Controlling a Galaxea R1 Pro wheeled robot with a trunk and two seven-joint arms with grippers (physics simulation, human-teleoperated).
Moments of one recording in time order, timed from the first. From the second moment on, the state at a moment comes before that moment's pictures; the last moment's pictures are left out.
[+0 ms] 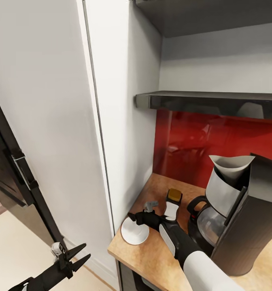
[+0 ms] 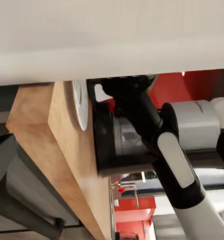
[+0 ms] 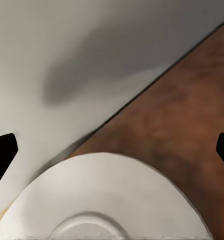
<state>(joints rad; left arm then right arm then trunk) -0.24 0.23 0.14 -0.66 0.67 0.73 -1.32 -0.66 0.17 0.16 -0.61 -0.12 0.23 0.38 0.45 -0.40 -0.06</state>
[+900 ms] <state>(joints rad) -0.24 0.23 0.14 -0.66 0.67 0.73 -1.32 -0.66 0.17 0.16 -0.57 -0.13 0.22 0.38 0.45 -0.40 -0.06</state>
